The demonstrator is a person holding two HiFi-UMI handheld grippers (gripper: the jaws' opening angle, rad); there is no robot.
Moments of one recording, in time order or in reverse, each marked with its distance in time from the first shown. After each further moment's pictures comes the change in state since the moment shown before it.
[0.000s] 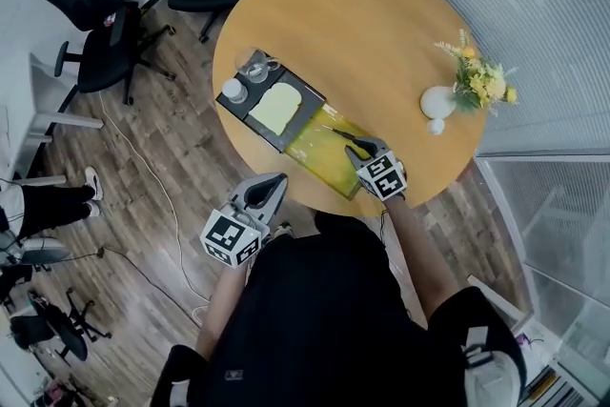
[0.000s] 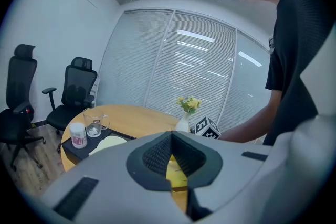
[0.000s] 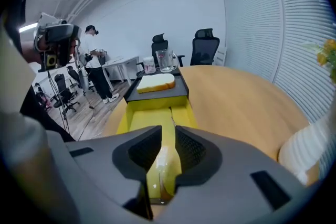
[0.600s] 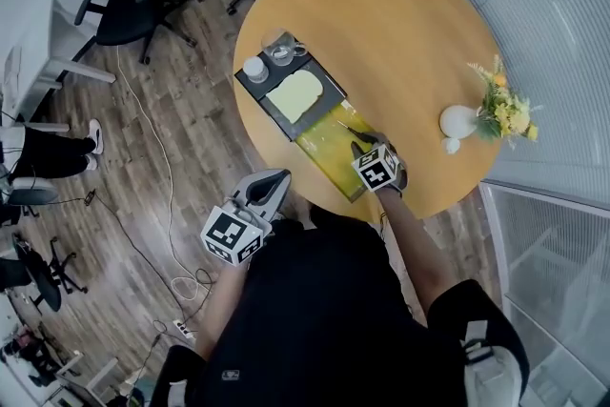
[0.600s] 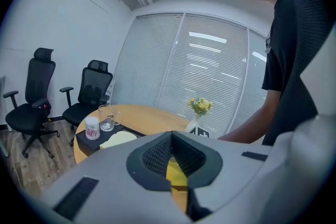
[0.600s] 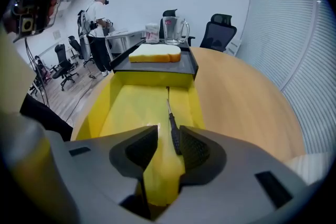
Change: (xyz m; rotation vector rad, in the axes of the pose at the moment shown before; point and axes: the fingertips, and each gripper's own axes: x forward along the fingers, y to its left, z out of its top) left arm -0.007 0.002 -0.009 -0.058 -0.032 0.159; right arm 0.056 -0.014 -0.030 -0.179 0.246 -0.013
